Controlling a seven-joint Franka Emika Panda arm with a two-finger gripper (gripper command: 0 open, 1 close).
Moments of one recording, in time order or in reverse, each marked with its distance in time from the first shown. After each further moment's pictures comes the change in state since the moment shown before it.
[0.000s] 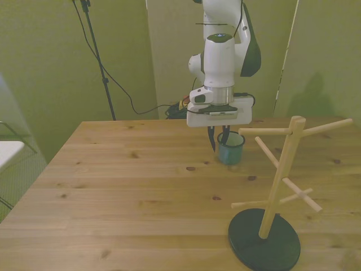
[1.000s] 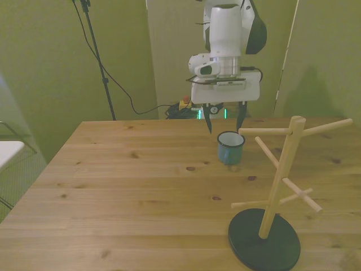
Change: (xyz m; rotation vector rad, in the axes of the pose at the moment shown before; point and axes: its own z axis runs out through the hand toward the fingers) arm -0.030 -0.011 -0.097 0.088 0.098 -0.041
